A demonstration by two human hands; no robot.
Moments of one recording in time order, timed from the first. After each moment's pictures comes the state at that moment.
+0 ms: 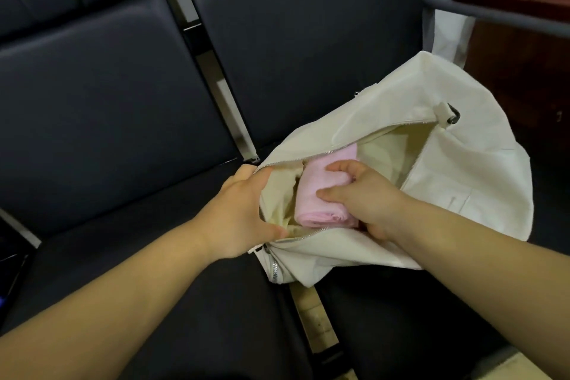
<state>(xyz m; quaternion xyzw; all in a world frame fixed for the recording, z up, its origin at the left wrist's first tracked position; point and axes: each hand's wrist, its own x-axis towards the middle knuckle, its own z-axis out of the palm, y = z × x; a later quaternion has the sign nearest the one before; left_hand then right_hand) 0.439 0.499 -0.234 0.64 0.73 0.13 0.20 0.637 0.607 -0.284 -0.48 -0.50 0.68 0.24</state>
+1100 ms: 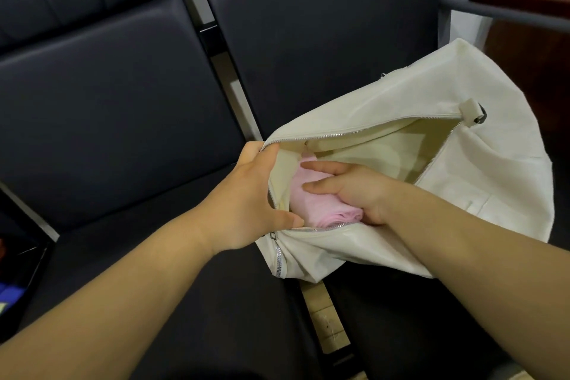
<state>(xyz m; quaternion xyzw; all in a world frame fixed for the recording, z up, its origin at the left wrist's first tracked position) 0.452 0.492 -0.197 0.64 0.72 0.18 0.19 0.608 0.624 -0.283 -0.37 -0.53 0.75 0.16</state>
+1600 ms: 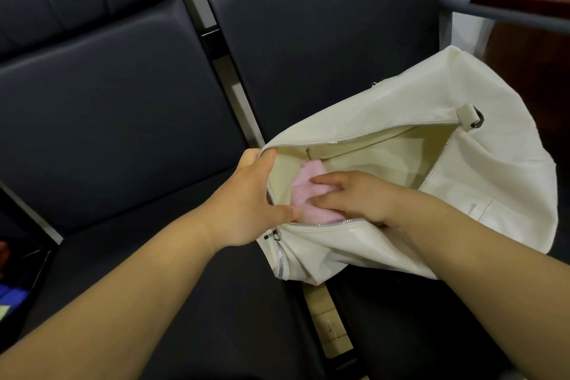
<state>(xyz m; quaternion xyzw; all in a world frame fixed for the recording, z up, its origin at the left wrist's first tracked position) 0.443 0.499 -0.204 0.62 0.74 0.17 0.21 0.623 0.628 -0.278 -0.39 -0.79 0.46 0.06</state>
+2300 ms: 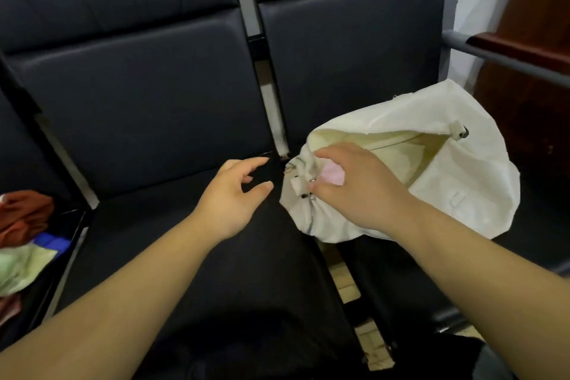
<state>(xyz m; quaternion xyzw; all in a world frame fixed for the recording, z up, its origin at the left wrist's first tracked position) 0.410 0.403 -0.205 0.52 0.76 0.35 0.17 0.623 0.503 -0.188 -0.38 -0.86 0.27 0.21</state>
